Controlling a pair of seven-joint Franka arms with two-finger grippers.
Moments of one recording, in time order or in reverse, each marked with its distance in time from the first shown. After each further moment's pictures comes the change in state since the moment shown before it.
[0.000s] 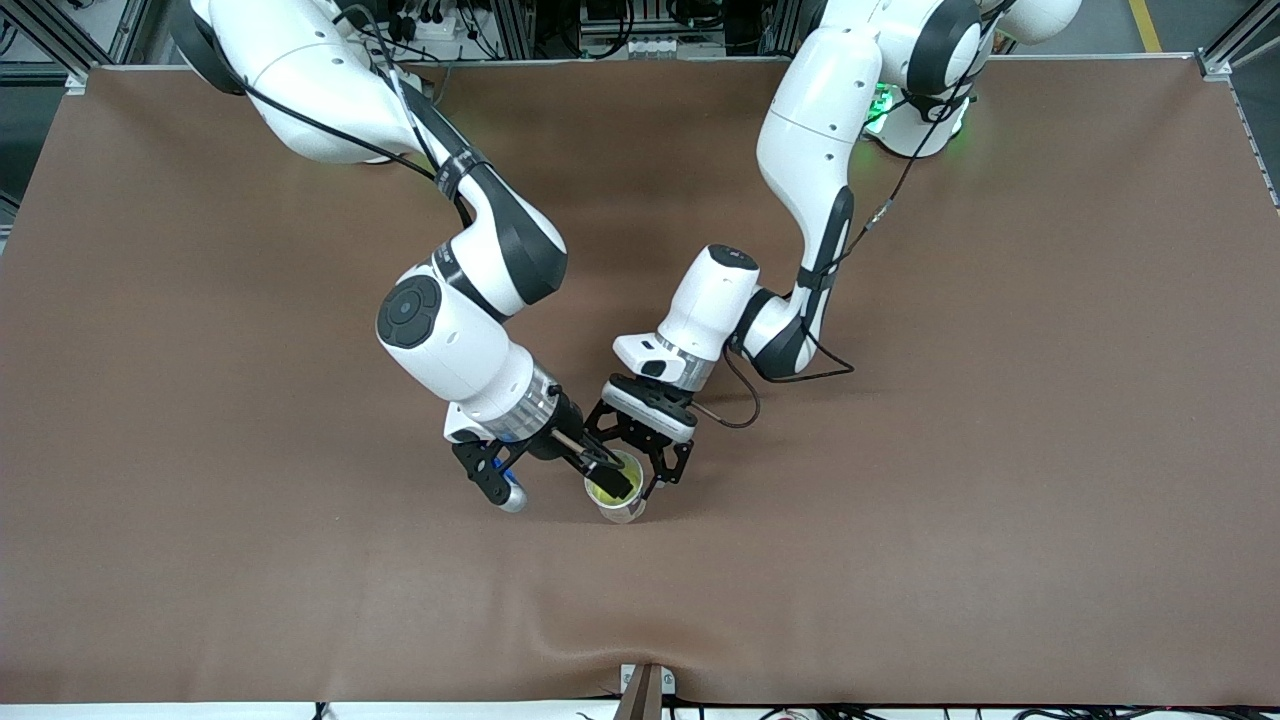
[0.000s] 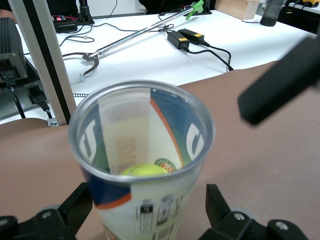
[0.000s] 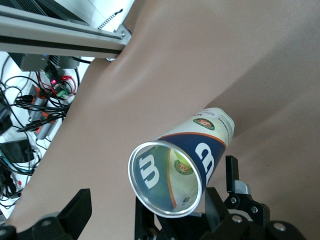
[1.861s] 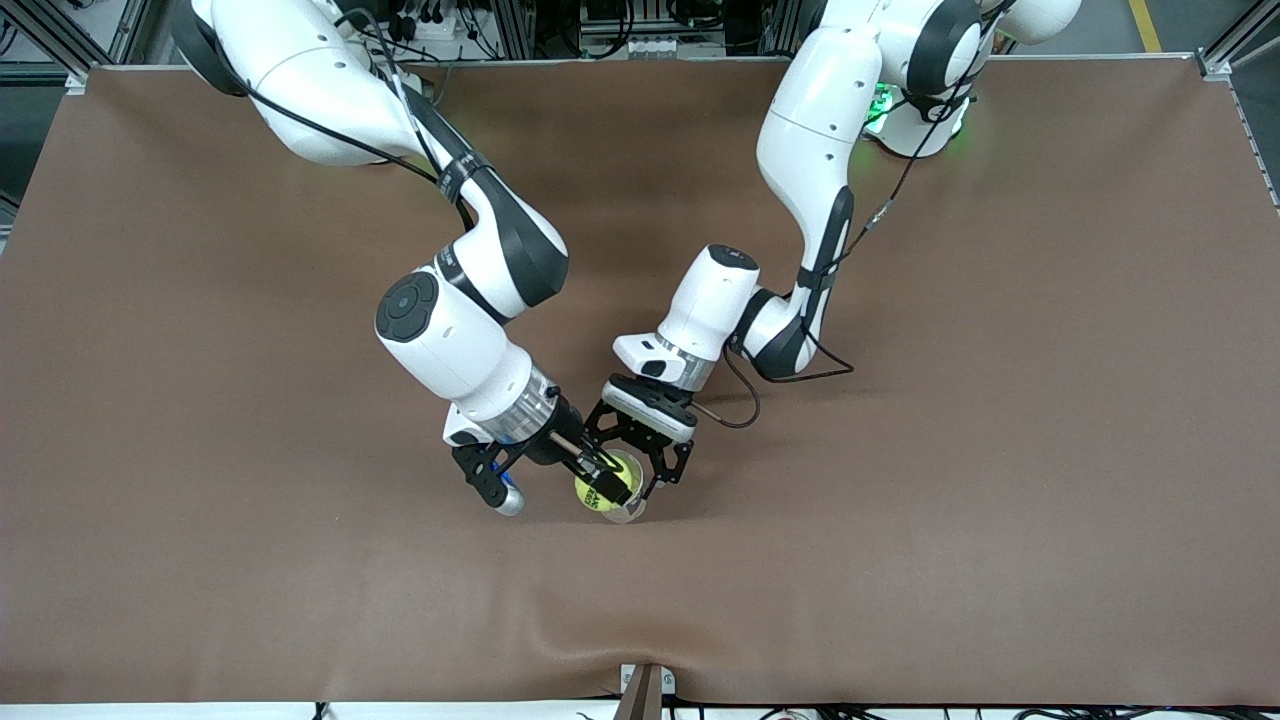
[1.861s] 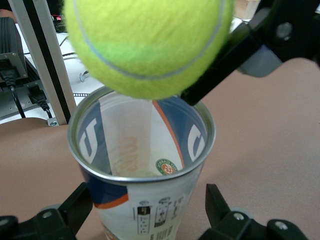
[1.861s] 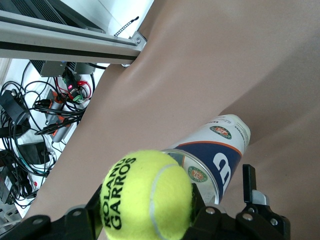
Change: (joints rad) left arm 0.000 0.000 0.000 -0.001 0.000 0.000 0.000; right arm 0.007 0.012 0.001 -0.016 0.000 0.085 -0.009
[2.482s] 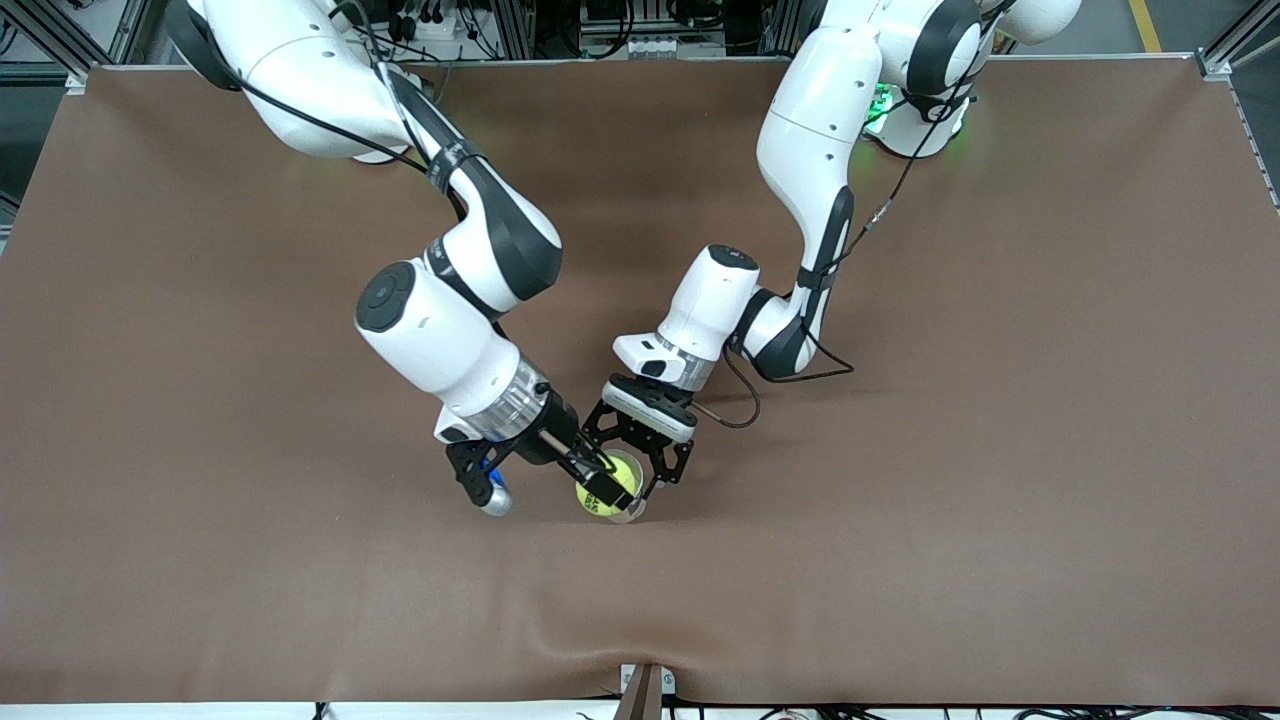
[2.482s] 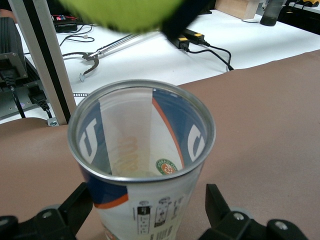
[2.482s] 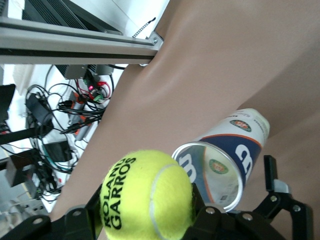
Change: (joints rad) left arm 0.000 0.000 0.000 0.000 0.000 0.000 0.000; right arm -0.001 -0.015 0.002 0.004 0.039 0.028 0.000
